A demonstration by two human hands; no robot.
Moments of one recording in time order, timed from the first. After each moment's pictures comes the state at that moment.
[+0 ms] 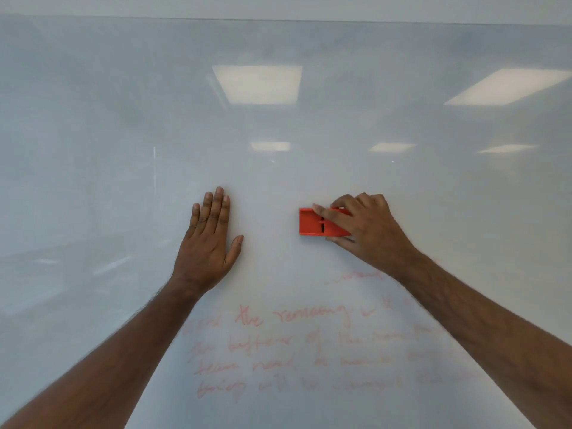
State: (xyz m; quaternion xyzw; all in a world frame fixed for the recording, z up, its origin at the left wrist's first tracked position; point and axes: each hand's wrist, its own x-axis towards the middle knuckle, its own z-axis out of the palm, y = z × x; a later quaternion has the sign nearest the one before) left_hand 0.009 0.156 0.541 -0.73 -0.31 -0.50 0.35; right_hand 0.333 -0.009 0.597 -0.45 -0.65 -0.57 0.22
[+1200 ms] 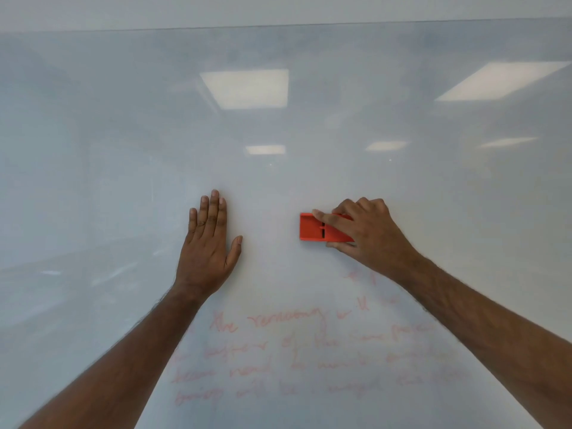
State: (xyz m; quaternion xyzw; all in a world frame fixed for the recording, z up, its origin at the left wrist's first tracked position) left_hand 0.065 0.139 0.543 -0.73 -0.31 -0.51 0.33; right_hand 0.390 -0.027 0.588 -0.46 -0.65 -0.56 0.23
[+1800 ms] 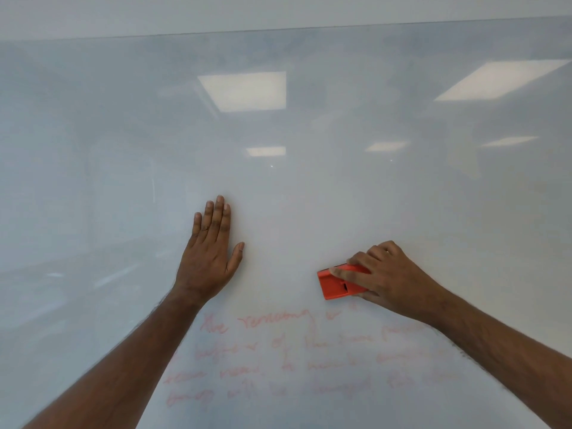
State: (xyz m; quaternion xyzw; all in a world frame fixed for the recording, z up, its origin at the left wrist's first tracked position) left_hand 0.082 0.127 0.540 -0.74 -0.31 -0.48 0.35; right_hand 0.446 -0.060 0.523 -0.41 -0.71 -0.57 0.11
